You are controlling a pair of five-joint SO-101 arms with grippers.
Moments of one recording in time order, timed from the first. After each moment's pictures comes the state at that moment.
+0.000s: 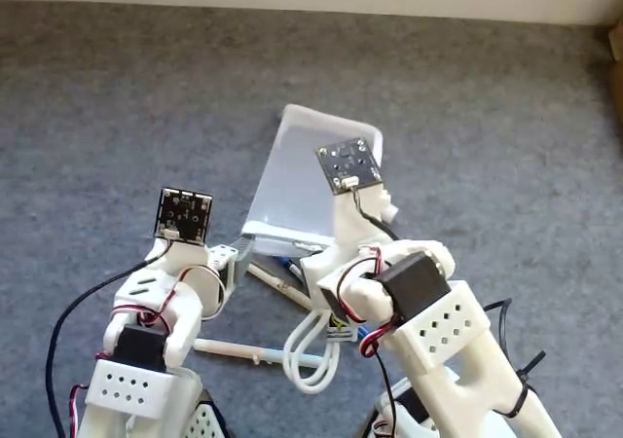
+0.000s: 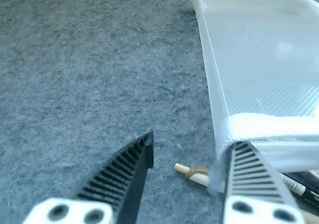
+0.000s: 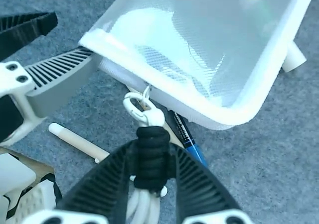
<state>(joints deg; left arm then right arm) 3.8 -83.5 85.2 44.2 5.1 -36.2 -46.7 33.5 83.5 -12.7</state>
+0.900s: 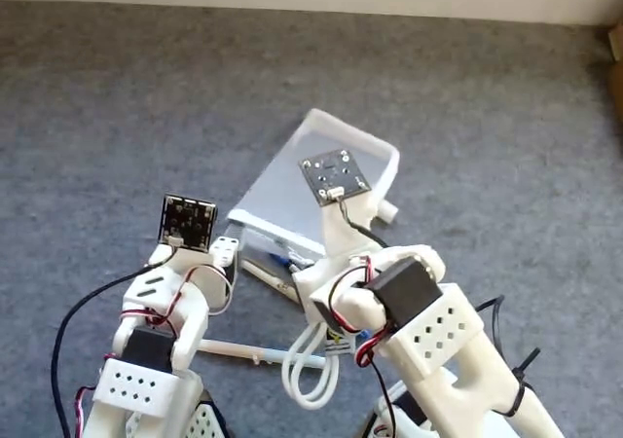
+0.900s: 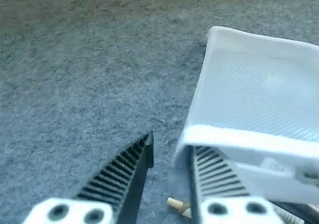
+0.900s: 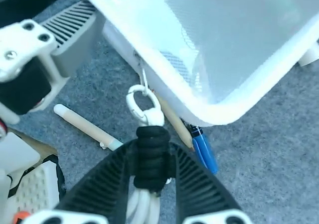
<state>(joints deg) 4.0 -83.5 91.6 29.3 5.1 -40.2 -46.7 33.5 85.9 -12.8</state>
